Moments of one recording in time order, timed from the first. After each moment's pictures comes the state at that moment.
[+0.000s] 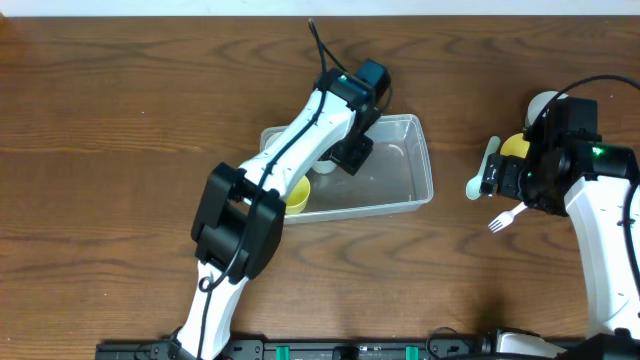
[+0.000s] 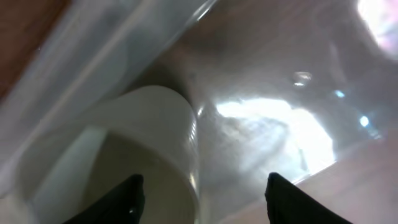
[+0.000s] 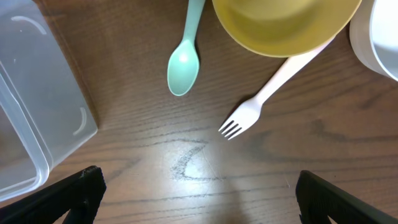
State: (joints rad) left arm -0.61 2.20 1.95 -1.26 -0.04 0.02; right arm -0.13 1.40 1.16 -1.11 -0.03 0.18
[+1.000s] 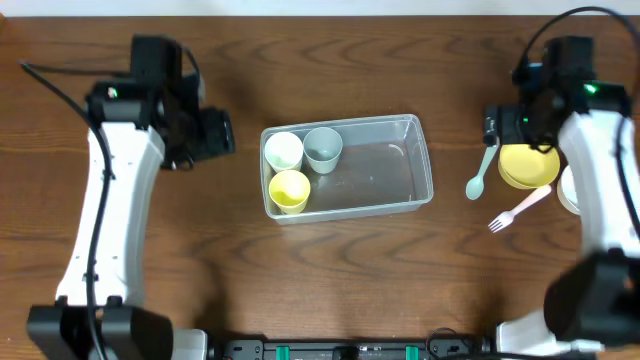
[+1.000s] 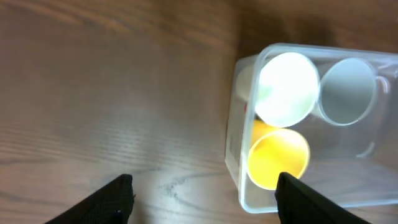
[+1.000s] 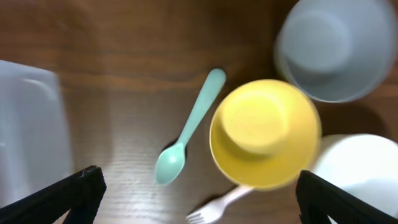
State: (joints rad) left arm -0.02 1.56 1.51 -1.24 0.16 -0.25; right arm -0.10 1.73 1.49 -1.01 0.03 -0.09
